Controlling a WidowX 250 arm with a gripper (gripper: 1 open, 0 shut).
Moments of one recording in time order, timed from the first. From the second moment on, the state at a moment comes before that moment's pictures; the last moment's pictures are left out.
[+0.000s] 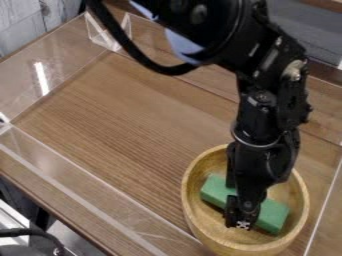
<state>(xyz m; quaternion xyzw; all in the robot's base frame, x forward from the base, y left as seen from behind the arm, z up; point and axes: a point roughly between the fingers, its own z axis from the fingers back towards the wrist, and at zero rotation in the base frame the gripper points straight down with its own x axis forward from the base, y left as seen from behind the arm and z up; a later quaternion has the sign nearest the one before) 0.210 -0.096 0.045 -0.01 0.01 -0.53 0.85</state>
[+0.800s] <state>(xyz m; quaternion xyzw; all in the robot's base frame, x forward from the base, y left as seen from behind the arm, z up) 0.212 -0.094 0.036 -0.01 0.00 -0.52 0.86</state>
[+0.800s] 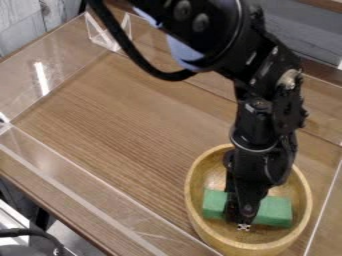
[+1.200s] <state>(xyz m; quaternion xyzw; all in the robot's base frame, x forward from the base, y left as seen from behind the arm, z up) 0.211 -0.093 0.037 -0.01 0.01 -0.51 0.86</state>
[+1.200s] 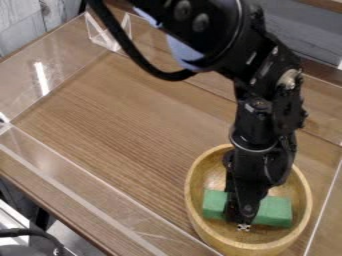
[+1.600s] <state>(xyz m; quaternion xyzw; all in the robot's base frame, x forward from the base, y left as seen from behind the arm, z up) 0.208 -0.093 0.037 -0.01 0.02 -0.51 0.86</state>
